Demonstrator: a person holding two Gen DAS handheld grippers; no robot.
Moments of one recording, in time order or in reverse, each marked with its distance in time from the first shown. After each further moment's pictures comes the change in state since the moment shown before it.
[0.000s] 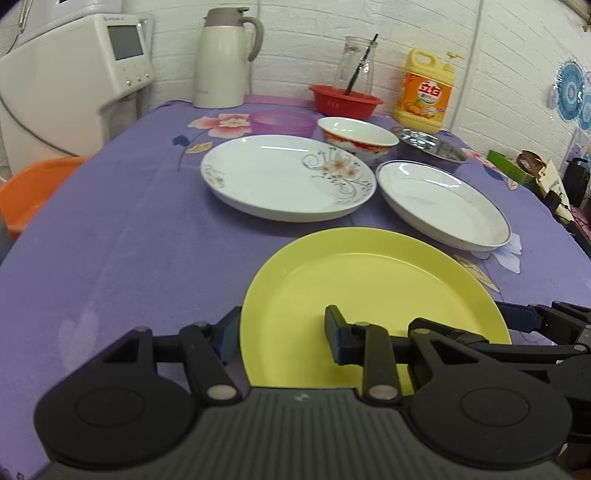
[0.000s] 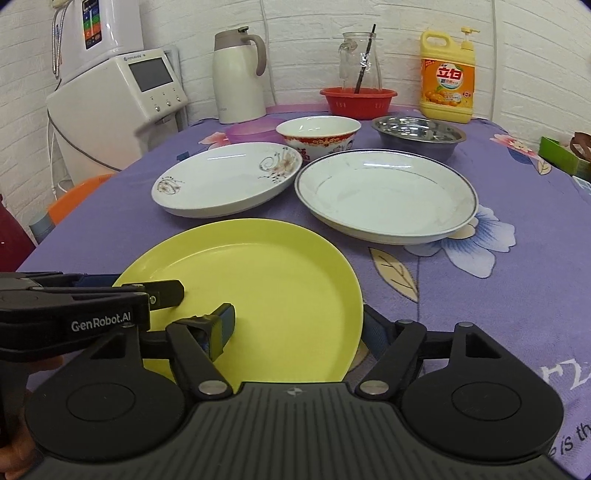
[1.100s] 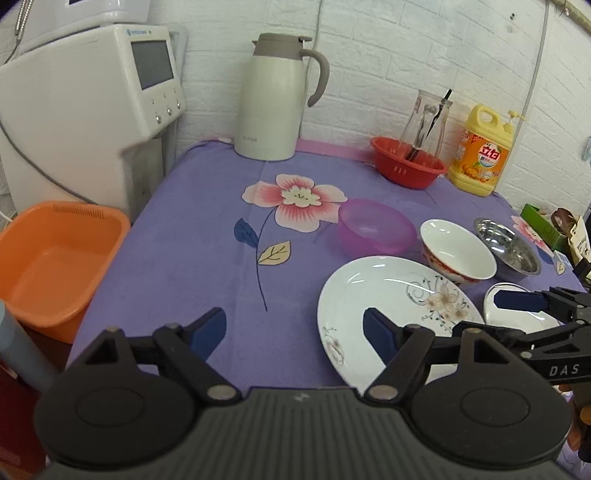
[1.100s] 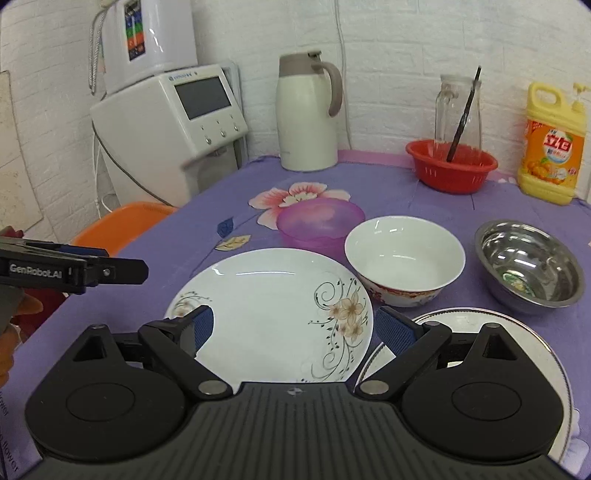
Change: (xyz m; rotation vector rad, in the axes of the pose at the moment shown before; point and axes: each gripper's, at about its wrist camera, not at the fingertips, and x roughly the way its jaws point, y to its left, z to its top) left arm 0.055 0.109 0.142 -0.046 -0.019 -0.002; right arm 0.101 0.004 0.144 -0.131 -0.009 0.211
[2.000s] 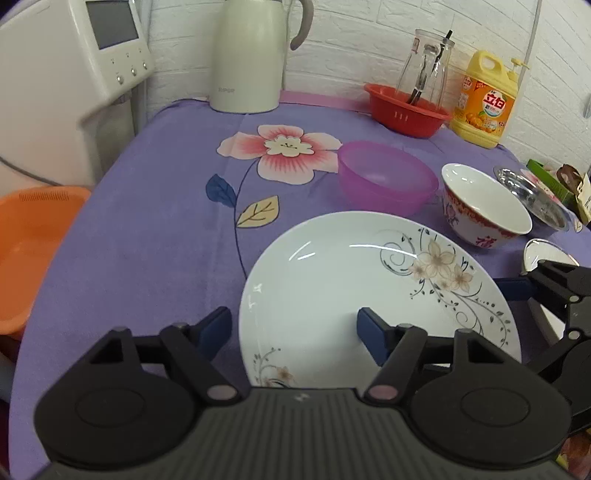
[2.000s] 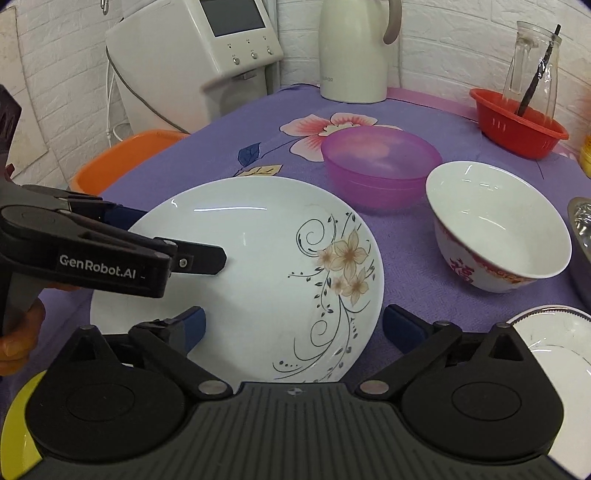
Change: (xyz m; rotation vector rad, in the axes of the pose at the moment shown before) left arm 0.064 -0.001 -0.015 0.084 0.097 -0.018; right arm 0.062 0.027 -0.015 -0.109 0.177 0.058
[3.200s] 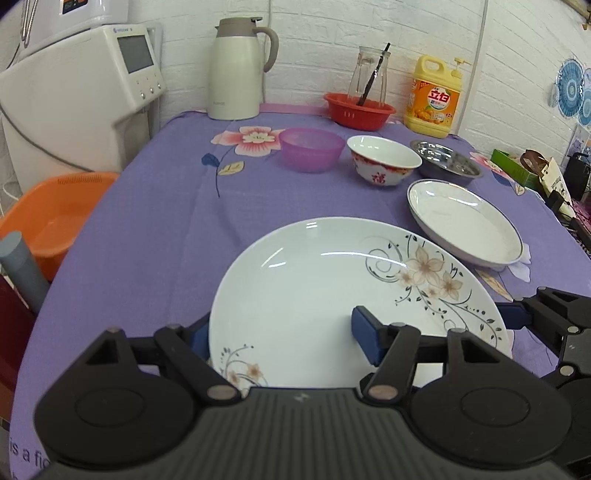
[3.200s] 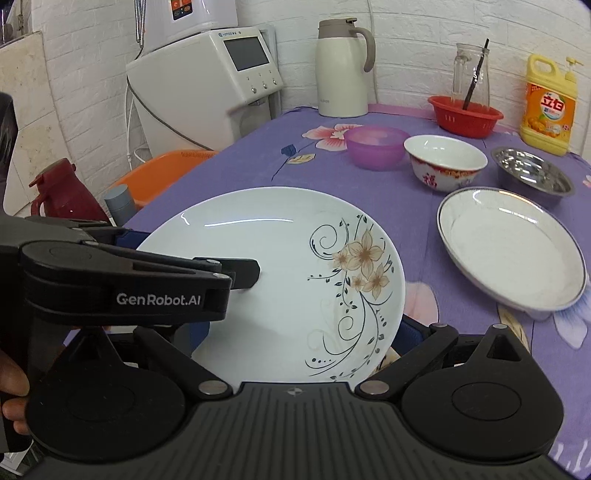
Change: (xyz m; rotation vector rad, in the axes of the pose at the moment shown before) left arm -0.138 -0.073 -0.111 0.004 -0.056 0.014; right arm -0.126 0.085 -0.096 0.117 -0.103 -0.057
